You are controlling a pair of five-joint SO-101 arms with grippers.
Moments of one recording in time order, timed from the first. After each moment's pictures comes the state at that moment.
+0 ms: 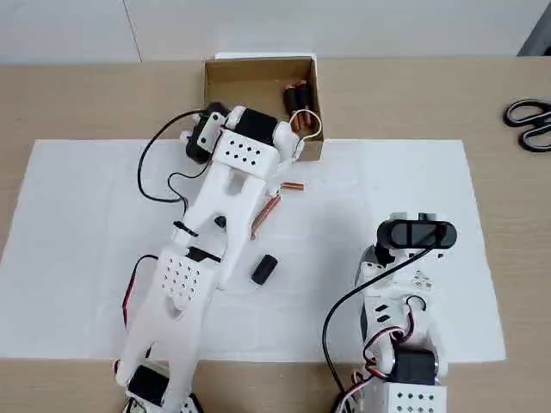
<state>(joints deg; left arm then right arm) 20.5 54.8 -63.8 97.8 95.4 0.5 -102.6 96.2 51.1 -7.3</state>
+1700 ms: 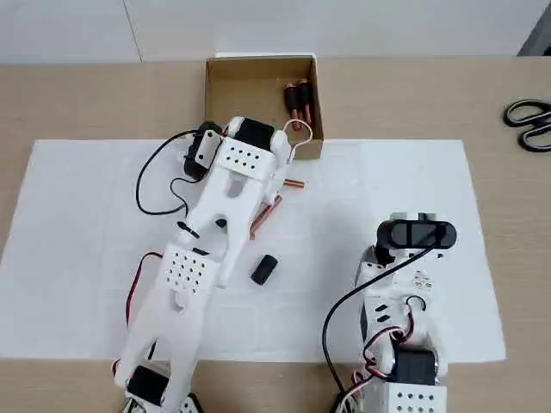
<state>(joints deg) 19.0 64.4 -66.3 96.1 99.6 0.4 -102.6 96.2 51.2 -7.3</state>
